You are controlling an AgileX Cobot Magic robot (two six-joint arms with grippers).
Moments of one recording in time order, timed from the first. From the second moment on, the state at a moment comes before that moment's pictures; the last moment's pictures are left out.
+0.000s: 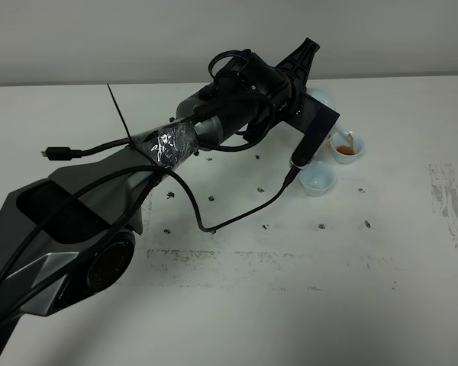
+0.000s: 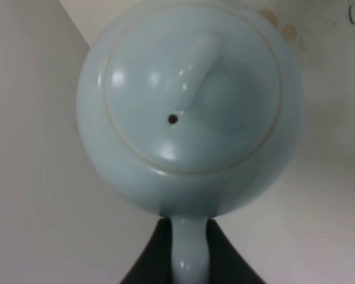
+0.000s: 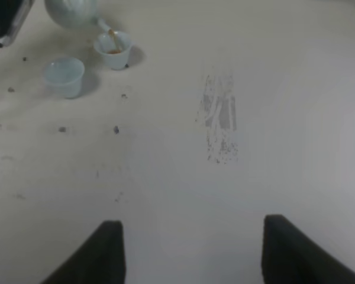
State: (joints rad) left arm -0.68 2.57 -2.34 0.36 0.55 1.46; right arm 0.00 -0.01 -0.52 0.00 1.12 -0.03
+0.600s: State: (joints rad) left arm -0.68 2.57 -2.34 0.37 0.55 1.46; right arm 0.00 -0.01 -0.52 0.00 1.12 -0.03
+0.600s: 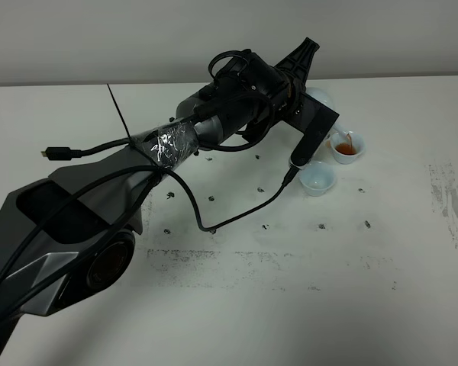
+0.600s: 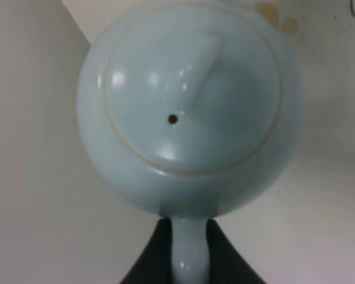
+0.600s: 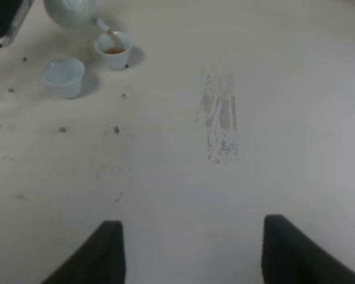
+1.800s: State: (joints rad) left arm -0.68 2.57 -2.34 0.37 0.54 1.48; right arm 0.00 -0.01 -0.52 0.00 1.12 -0.03
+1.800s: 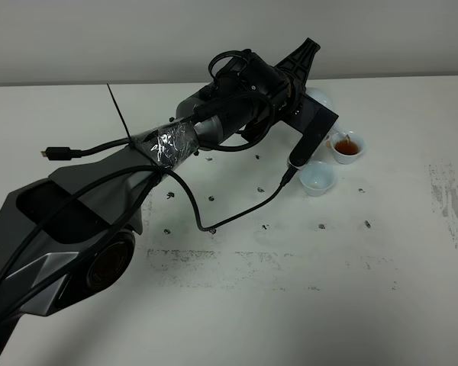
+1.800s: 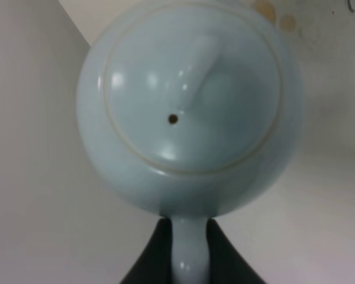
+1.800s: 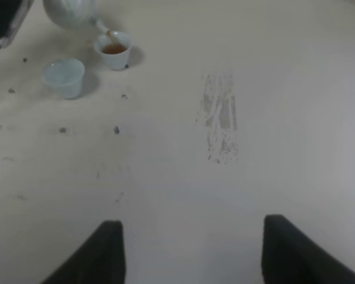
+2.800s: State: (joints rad) left arm -0.68 2.57 -2.34 0.34 0.57 1.40; right arm 0.00 -0.01 -0.52 0.00 1.12 -0.03
